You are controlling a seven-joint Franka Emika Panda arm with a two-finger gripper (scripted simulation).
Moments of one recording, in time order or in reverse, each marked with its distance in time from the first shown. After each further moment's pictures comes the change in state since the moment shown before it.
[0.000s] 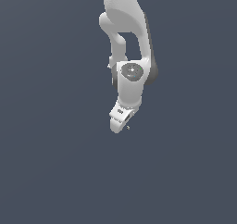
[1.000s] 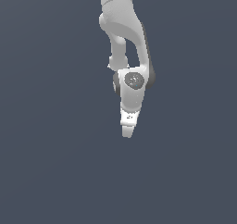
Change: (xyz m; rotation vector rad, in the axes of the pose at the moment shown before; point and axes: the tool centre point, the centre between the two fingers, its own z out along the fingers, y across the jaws) arm 0.002 -0.020 0.041 0.019 0.000 -0.454
